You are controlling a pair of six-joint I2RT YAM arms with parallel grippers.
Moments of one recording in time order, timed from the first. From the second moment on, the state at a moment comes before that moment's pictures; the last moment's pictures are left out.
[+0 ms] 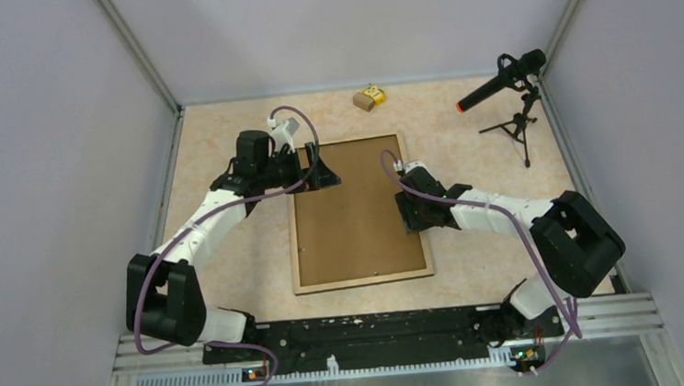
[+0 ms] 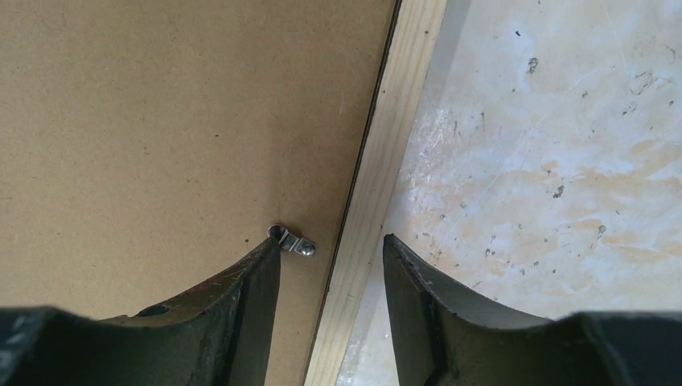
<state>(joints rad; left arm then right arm) -0.29 1.40 0.99 -0.21 0.61 -0.44 0.69 1.51 0.80 -0.32 0.20 0.34</state>
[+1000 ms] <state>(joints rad) -0.29 1.40 0.99 -0.21 0.61 -0.44 0.71 1.59 0.91 -0.45 0.35 0.70</state>
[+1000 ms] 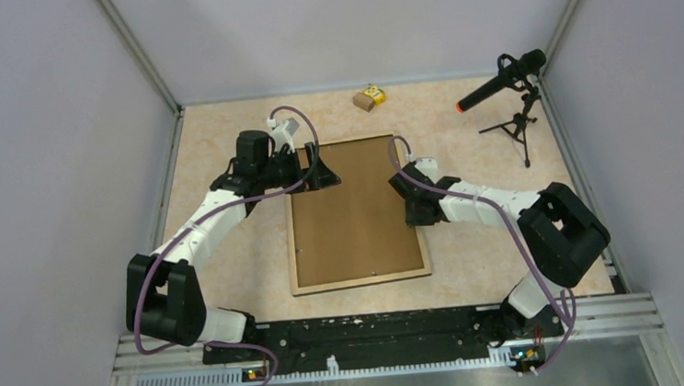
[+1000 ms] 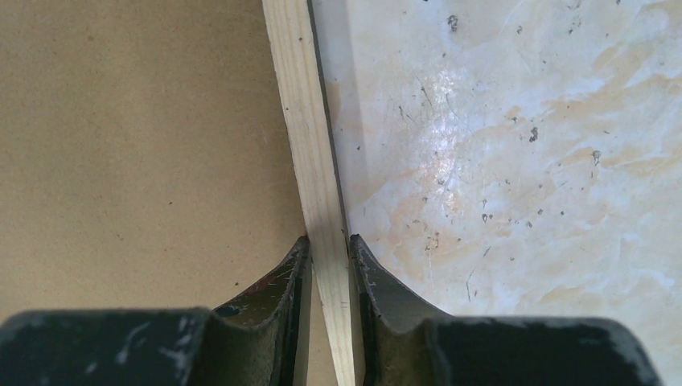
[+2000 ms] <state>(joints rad) -0.29 1.41 0.98 -0.19 0.62 -0.44 0.72 1.49 0.87 -0.48 0.28 0.69</state>
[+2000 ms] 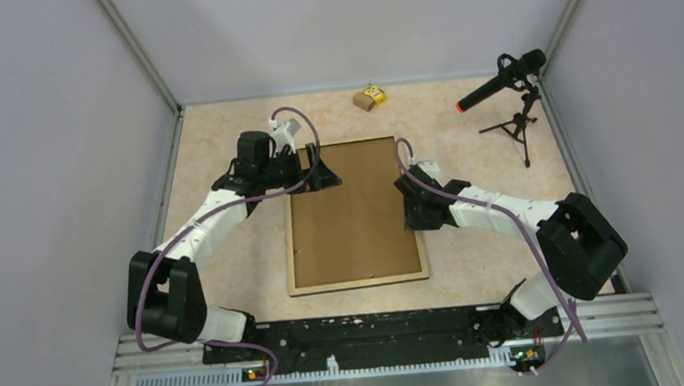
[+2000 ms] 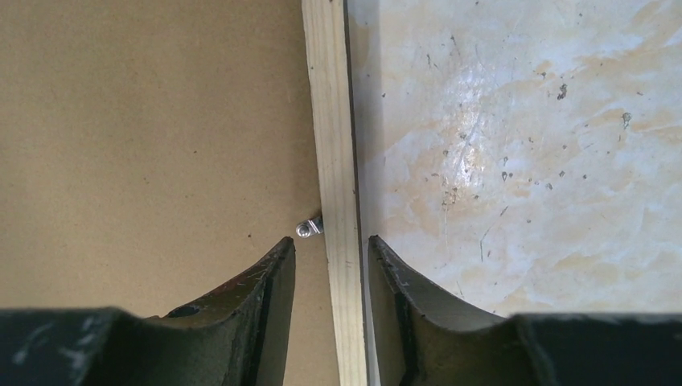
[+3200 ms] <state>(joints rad) -0.75 1.40 0.91 -0.15 0.43 -0.50 0.57 1.62 0.96 -0.44 0.03 0.67</state>
